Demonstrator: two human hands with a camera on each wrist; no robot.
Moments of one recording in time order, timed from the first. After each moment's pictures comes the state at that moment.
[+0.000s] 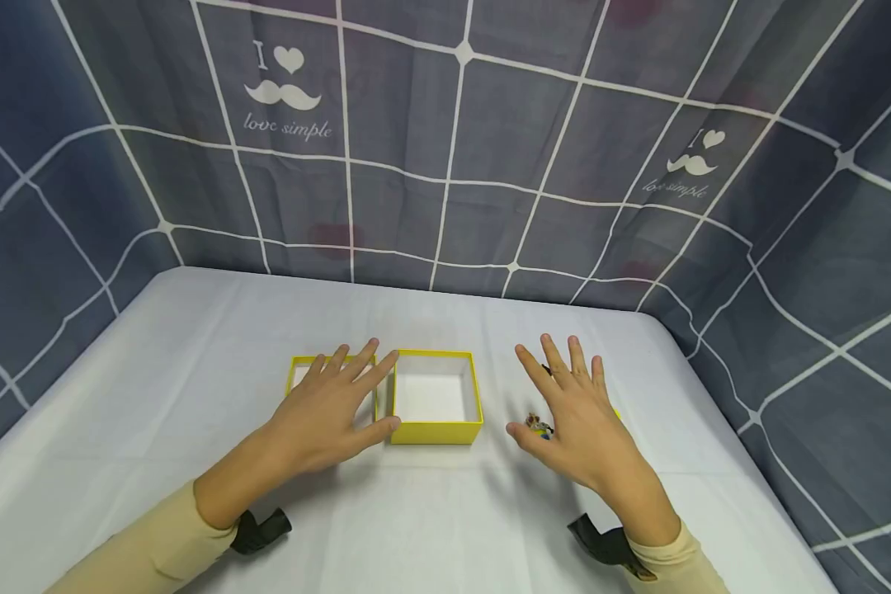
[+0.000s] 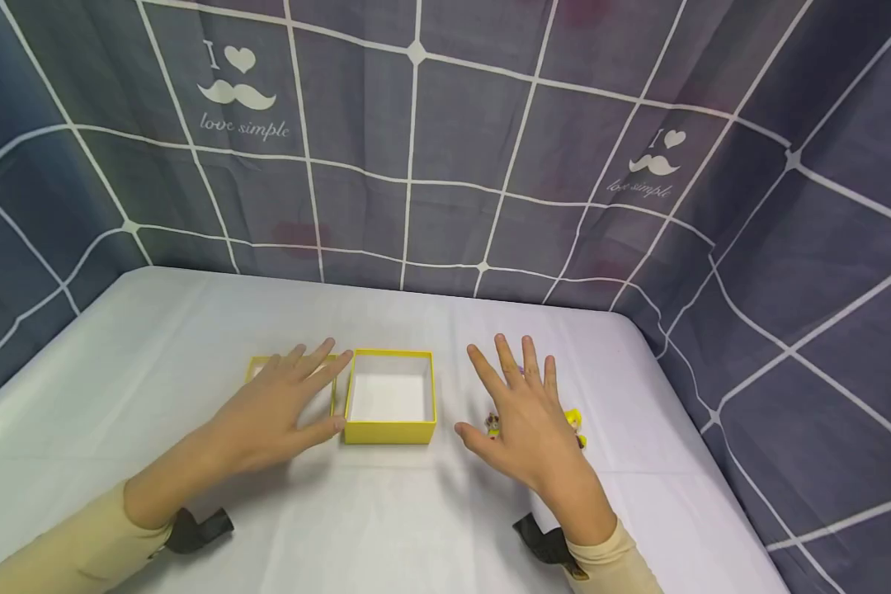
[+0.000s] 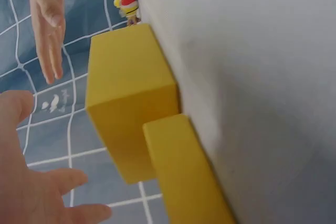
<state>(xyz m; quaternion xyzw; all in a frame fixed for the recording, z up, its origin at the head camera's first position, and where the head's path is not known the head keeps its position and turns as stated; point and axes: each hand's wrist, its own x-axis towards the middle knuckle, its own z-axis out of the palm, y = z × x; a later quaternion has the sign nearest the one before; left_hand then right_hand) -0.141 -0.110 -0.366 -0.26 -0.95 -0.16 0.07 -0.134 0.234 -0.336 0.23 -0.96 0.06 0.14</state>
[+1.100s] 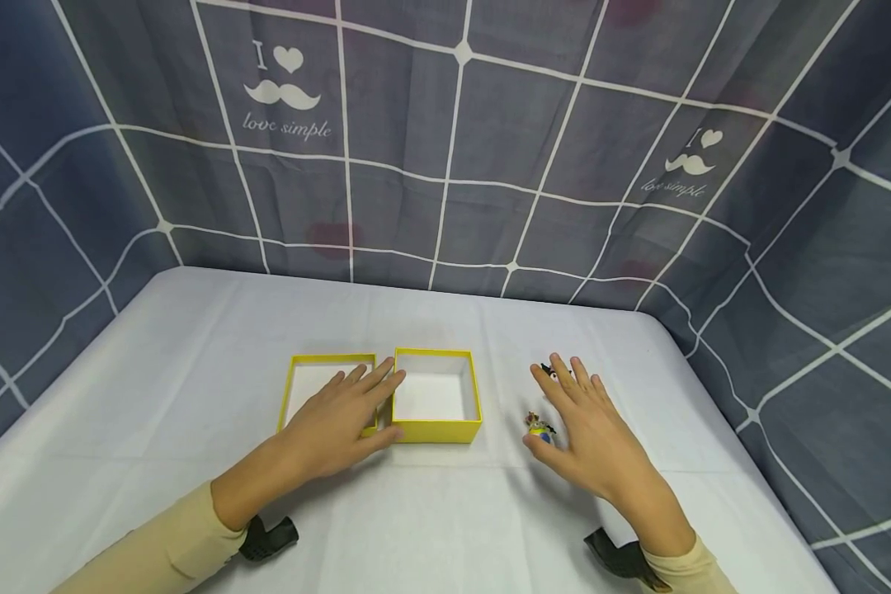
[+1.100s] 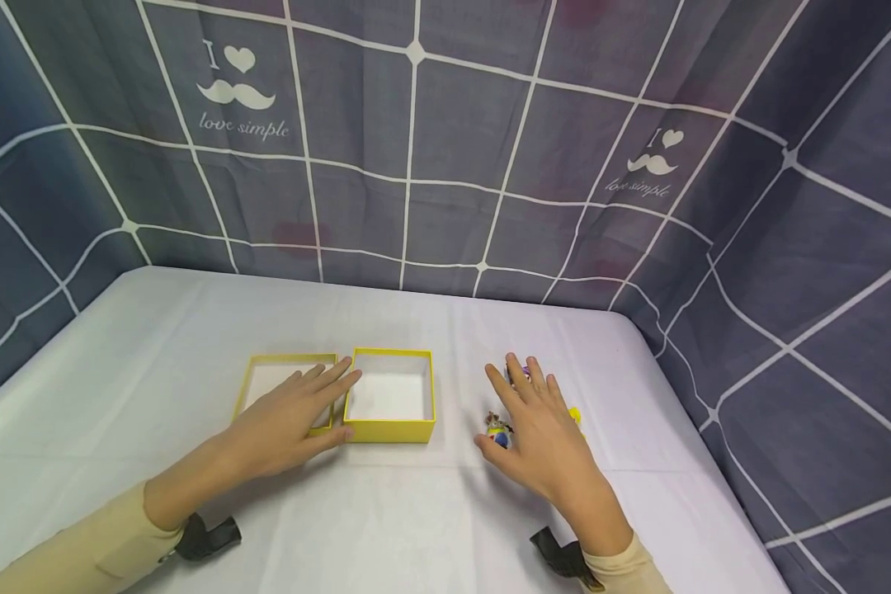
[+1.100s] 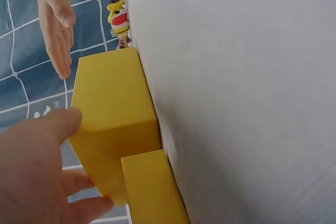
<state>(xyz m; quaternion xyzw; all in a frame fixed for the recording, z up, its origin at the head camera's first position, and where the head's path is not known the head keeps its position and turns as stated) -0.144 -0.101 -0.386 -0.30 -0.94 -0.19 0.06 -0.127 0.256 -0.354 0.23 -0.96 0.07 0.12</state>
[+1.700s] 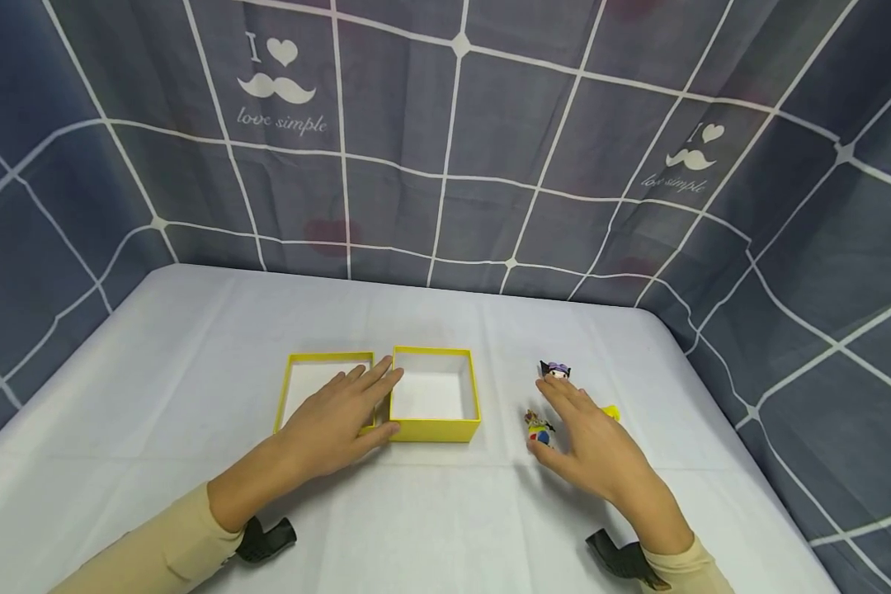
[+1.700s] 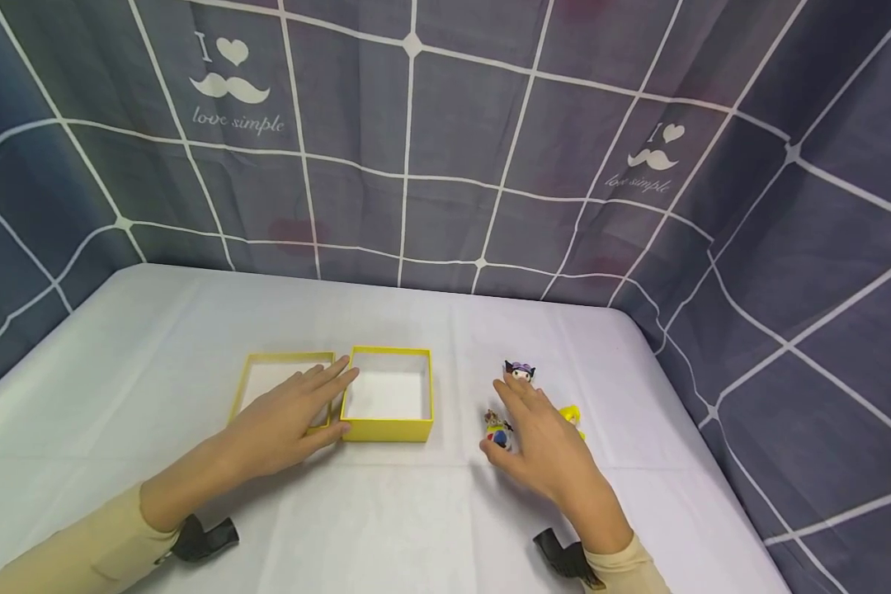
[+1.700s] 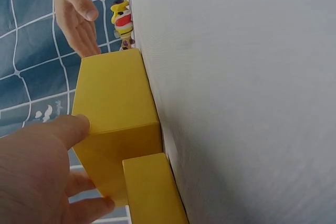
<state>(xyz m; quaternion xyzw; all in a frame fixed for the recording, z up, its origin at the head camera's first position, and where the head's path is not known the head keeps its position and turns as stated) -0.147 -0.099 -0.390 -0.29 -0.93 -0.20 0.06 -0.131 0.269 -0.374 0.23 -0.96 0.10 0.09</state>
